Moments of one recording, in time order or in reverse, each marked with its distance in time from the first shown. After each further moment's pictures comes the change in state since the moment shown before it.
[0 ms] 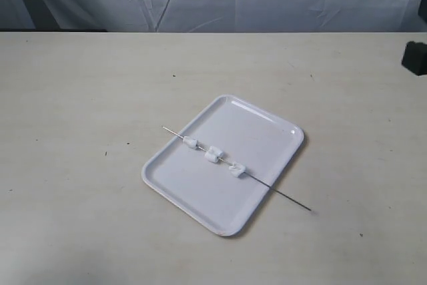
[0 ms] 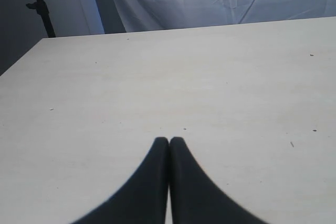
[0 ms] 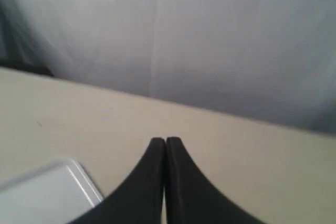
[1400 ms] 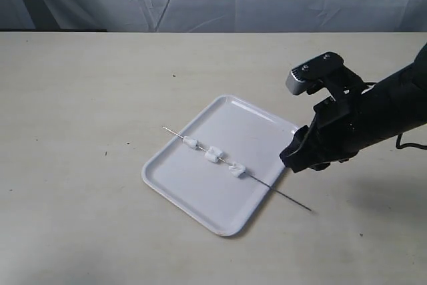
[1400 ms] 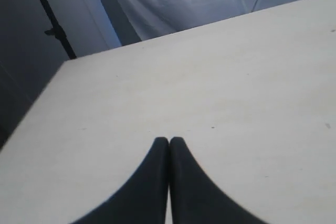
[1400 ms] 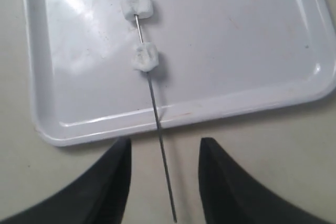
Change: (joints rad) left arm 0.000 0.000 0.000 0.143 -0.012 0.071; right arm 0.063 0.707 -0.203 1.502 0.538 -1.655
